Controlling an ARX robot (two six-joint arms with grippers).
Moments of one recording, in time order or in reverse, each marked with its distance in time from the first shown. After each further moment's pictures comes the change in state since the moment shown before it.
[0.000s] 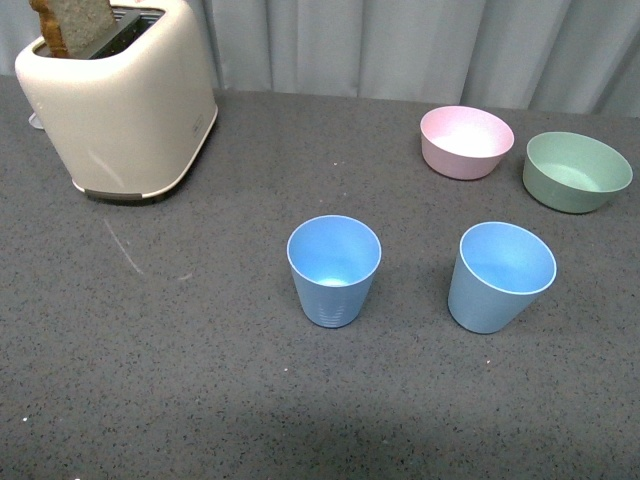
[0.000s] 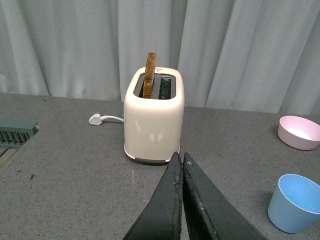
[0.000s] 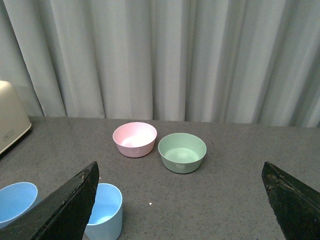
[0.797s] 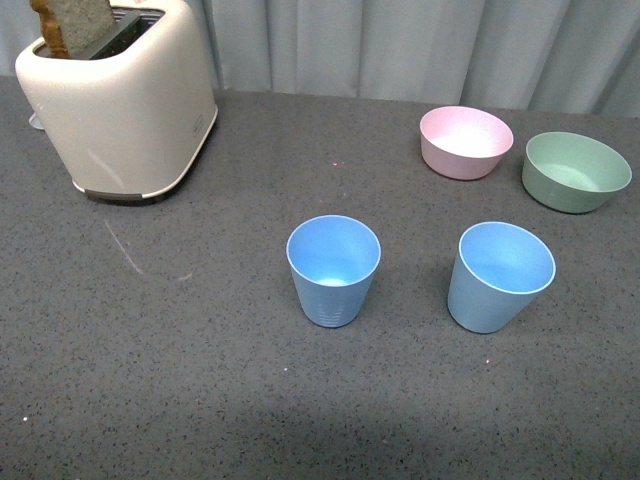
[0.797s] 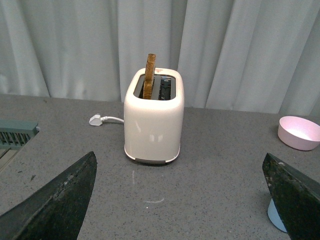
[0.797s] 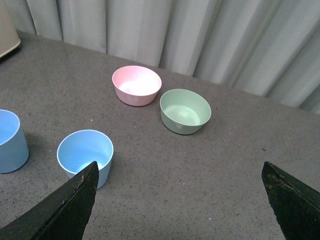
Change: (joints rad) left arm 0.000 -0.001 0.000 0.000 0.000 0.002; right arm 0.002 0.526 0.139 0.112 -0.062 -0.216
